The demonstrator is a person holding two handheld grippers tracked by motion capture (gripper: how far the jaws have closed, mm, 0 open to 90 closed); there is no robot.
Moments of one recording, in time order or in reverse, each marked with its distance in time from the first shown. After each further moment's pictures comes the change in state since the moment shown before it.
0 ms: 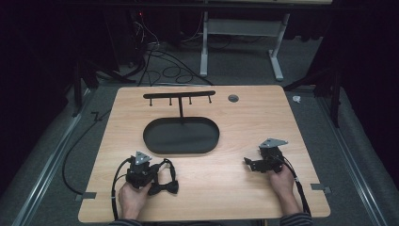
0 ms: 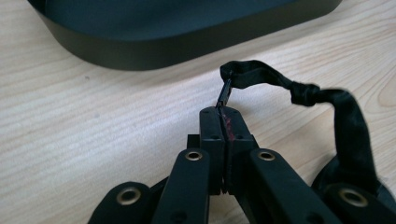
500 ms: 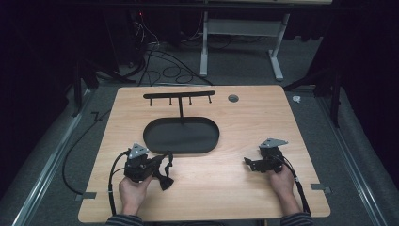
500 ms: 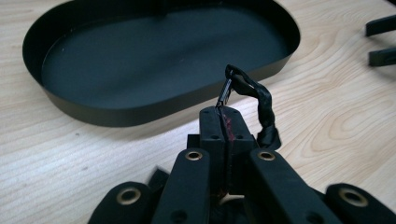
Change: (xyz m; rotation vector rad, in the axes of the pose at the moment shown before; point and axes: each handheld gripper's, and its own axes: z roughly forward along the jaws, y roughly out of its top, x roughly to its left) left arm -0.004 0.026 -0.024 -0.116 -0.094 -0.019; right arm 0.000 0.000 0.000 0.000 0.000 -0.005
